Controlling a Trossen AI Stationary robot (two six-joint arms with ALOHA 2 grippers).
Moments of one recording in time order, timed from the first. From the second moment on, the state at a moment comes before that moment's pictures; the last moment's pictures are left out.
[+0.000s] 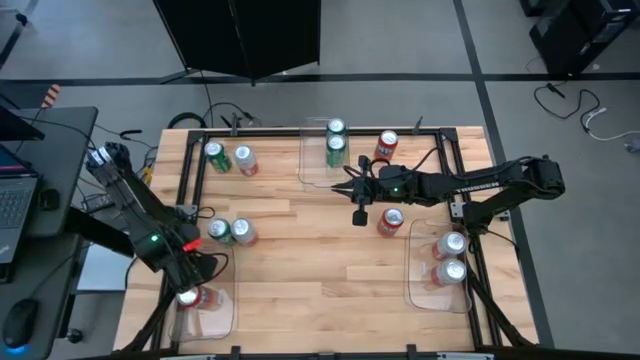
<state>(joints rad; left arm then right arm) -0.92 1.09 0.88 -1.34 0.08 -2.20 -0.08 1.36 0.78 0.28 0.13 -0.23</state>
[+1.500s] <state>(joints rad) -0.59 1.10 0.88 -1.03 -1.14 -1.02 -0.04 1.39 0.83 0.20 0.08 -0.05</state>
